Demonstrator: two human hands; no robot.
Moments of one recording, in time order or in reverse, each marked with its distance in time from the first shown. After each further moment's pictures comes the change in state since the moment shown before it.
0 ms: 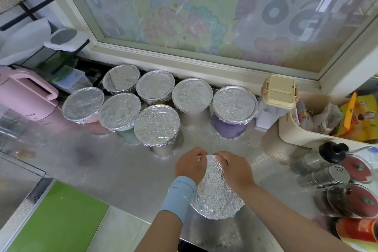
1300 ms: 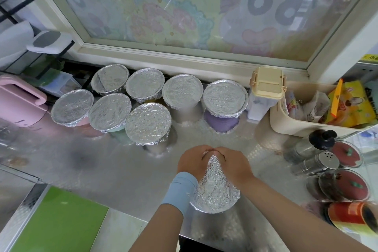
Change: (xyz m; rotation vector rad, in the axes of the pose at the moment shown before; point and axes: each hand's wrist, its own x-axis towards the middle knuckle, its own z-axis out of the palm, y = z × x) left_hand -0.003 0.017 0.015 0.087 -0.092 0.168; right_hand -0.004 0.012 -0.014 -0.034 -0.063 -0.019
